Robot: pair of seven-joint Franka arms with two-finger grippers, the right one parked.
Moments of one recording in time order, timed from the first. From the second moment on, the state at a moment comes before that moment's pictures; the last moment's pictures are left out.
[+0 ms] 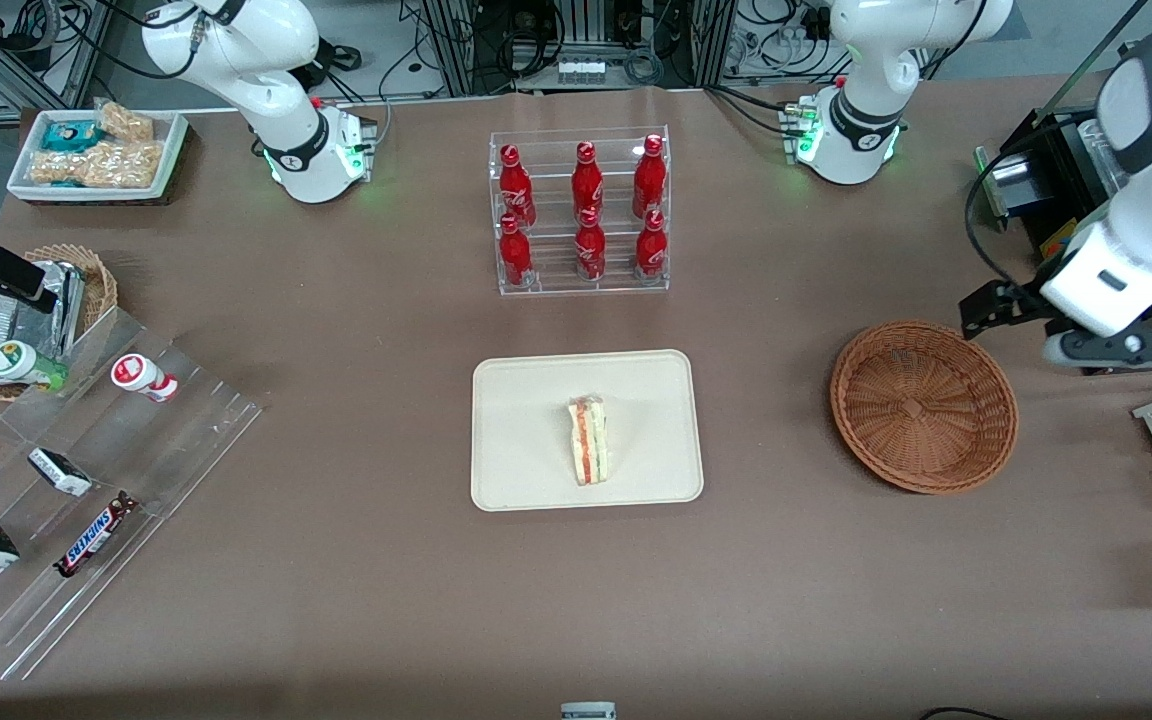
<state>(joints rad) 0.01 -0.02 -0.07 -1.75 0.01 1.74 -0.03</state>
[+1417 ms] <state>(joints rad) -0.04 0.00 -0.07 -1.65 -0.07 1.59 -0.02</state>
